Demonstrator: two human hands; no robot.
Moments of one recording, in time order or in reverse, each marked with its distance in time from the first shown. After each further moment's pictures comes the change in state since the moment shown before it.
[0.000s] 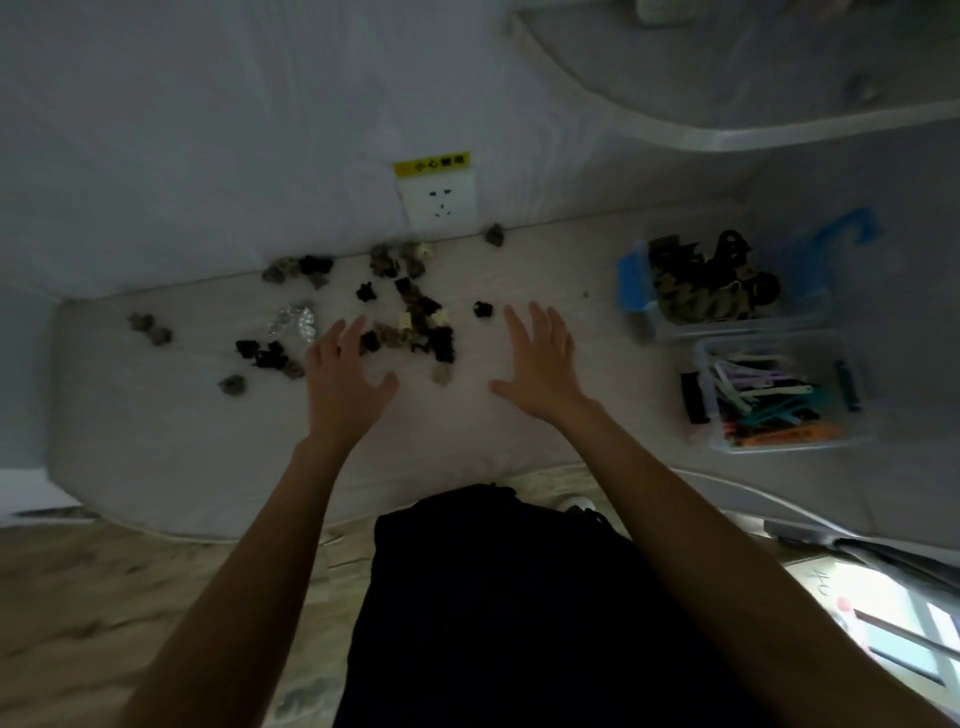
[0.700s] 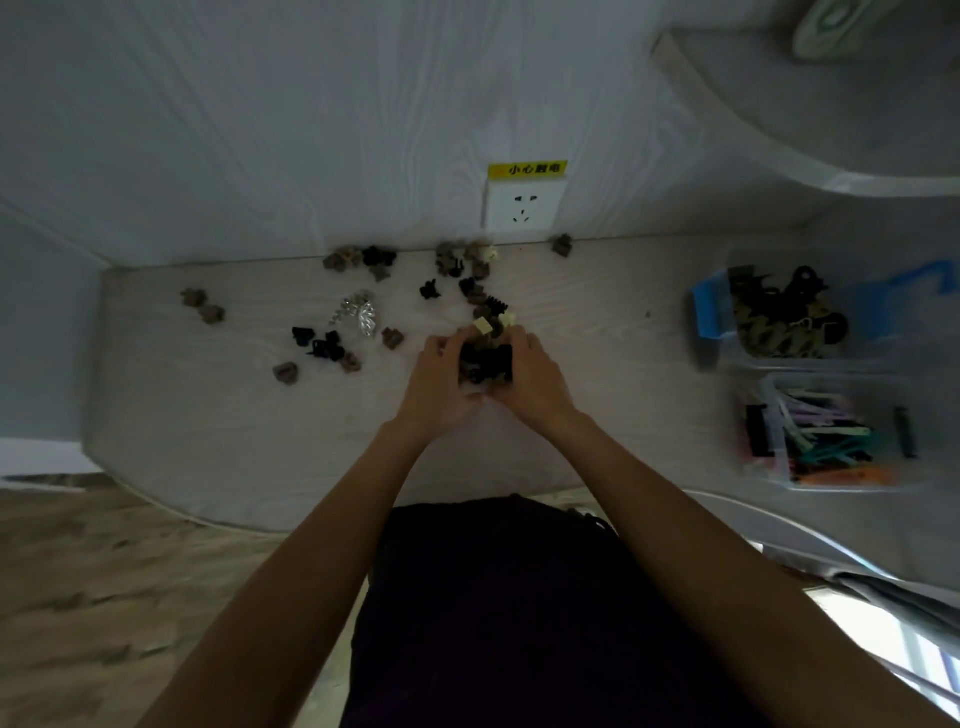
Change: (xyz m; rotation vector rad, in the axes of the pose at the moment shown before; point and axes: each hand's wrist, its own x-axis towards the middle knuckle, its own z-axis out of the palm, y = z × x) left_hand 0.012 0.014 0.014 -0.282 -0.247 0.063; right_hand 0.027 -0.070 0.040 0.210 0.086 -0.063
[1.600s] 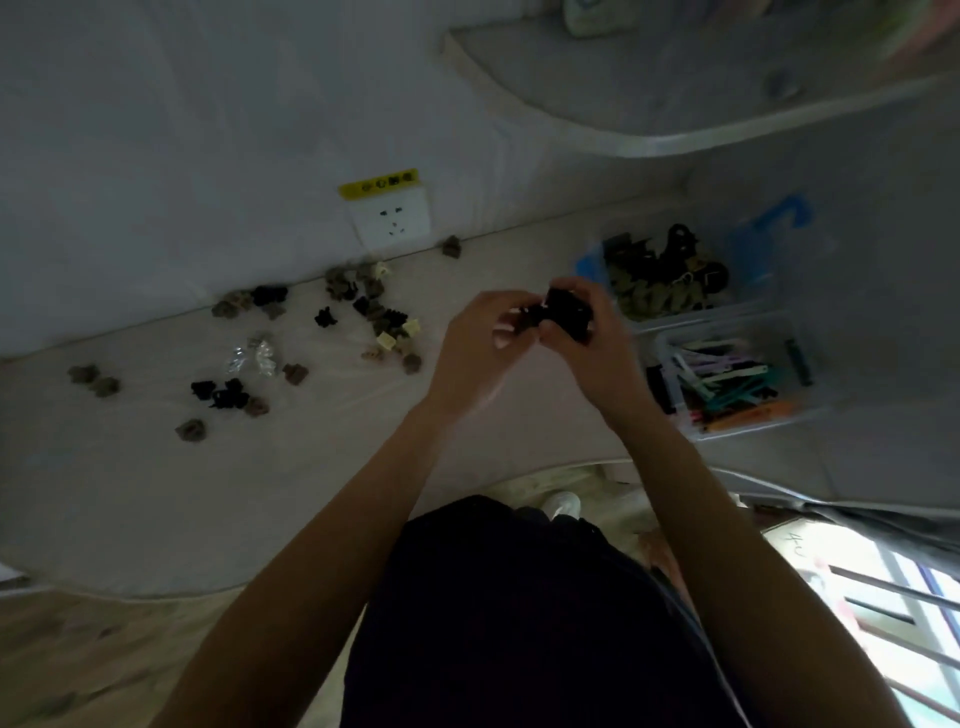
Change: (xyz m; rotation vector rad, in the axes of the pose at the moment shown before) left_hand 0.004 0.162 0.033 -0.423 -0.025 0.293; right_hand -0.068 0.069 -0.129 0.667 0.418 0.003
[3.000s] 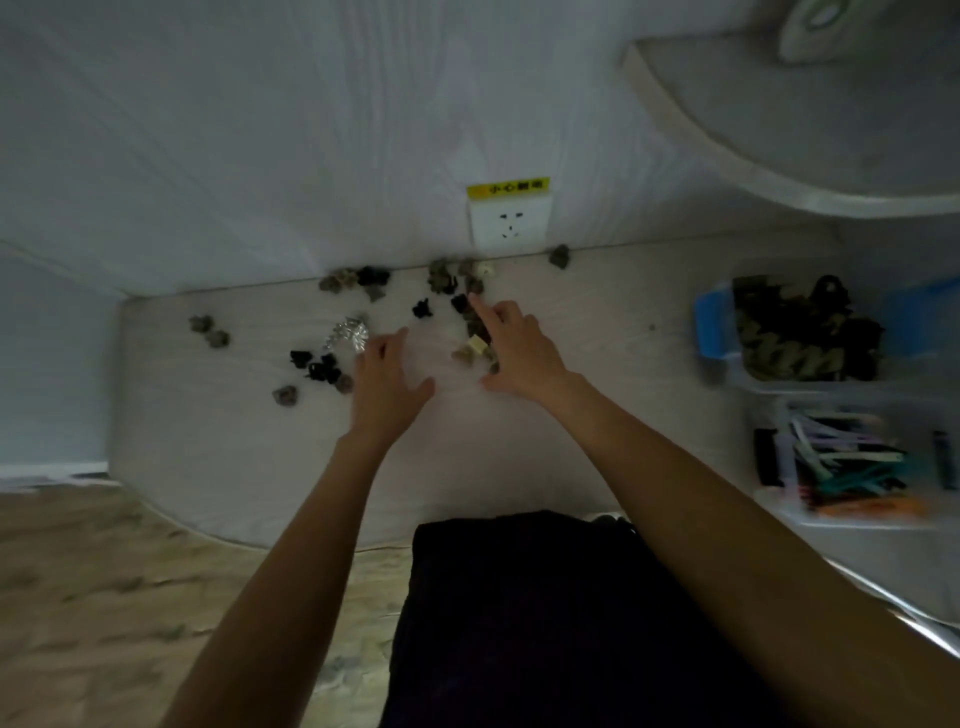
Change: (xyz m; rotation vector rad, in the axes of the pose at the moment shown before) left_hand -0.042 -0.132 -0.130 0.672 0.183 -0.495; right_hand 0.066 0.019 0.157 -0.836 -0.696 -0.118
